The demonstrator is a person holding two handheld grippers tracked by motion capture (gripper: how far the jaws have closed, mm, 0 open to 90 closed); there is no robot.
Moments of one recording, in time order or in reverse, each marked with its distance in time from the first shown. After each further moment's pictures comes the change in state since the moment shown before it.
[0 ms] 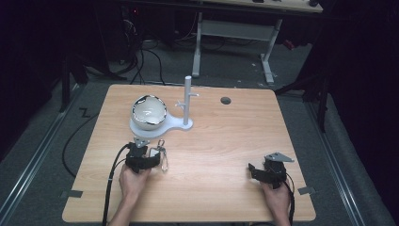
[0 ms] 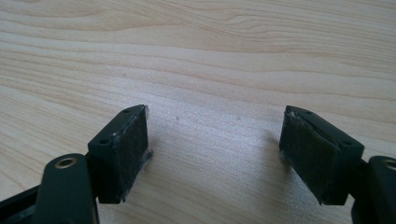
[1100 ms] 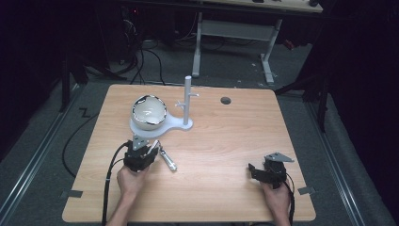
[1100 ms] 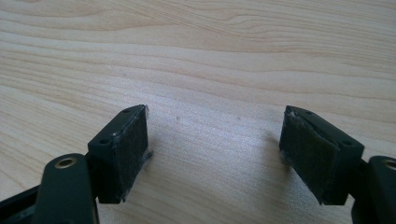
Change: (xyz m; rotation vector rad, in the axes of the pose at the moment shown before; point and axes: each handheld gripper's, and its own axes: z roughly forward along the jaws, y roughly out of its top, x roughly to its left) left arm -0.003 0.014 -0.034 -0.147 -0.091 0.093; right arm 0.000 0.000 0.000 0.000 0.000 0.000
